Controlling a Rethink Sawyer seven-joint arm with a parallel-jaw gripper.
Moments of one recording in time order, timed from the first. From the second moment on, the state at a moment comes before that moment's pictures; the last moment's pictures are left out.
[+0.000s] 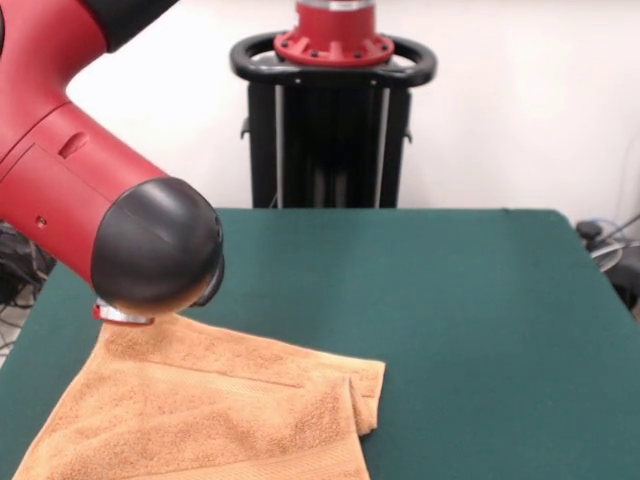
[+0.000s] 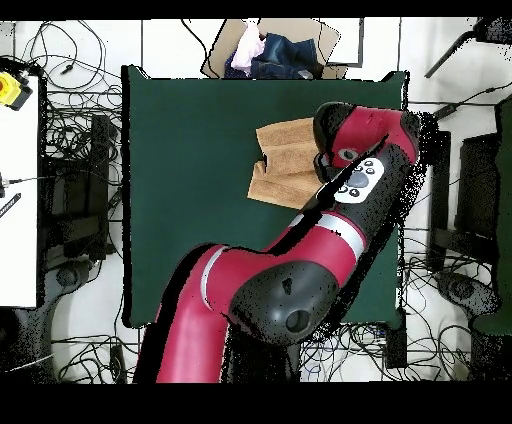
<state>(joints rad) -0.20 0.15 -0.83 0.66 0.19 1.49 2.76</state>
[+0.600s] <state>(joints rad) -0.20 0.10 -0.83 0.66 0.13 1.53 2.76</state>
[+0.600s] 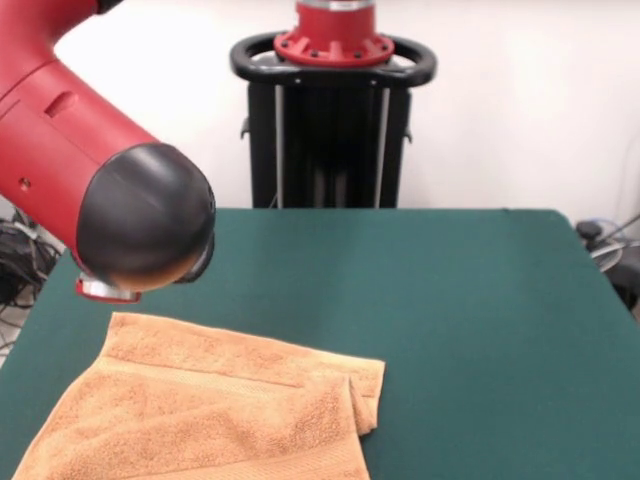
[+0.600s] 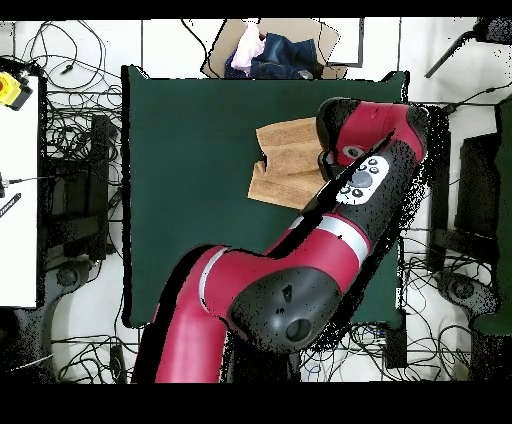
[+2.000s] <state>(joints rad) -0.20 -0.02 -0.79 0.73 0.38 1.20 2.76</state>
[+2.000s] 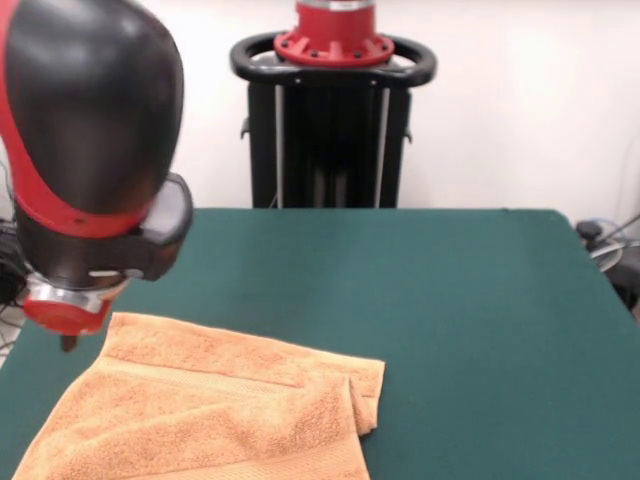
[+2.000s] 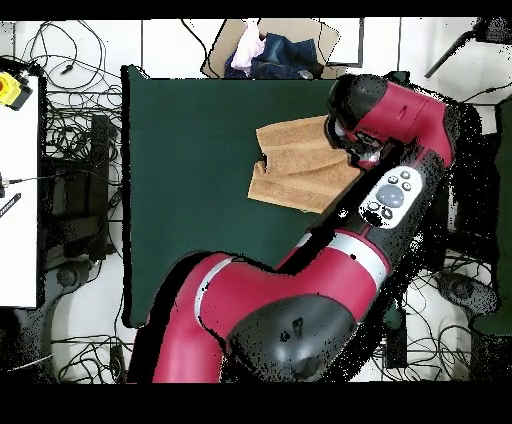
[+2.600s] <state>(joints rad) -0.16 -0.09 -0.72 0.97 0.38 0.98 2.76</state>
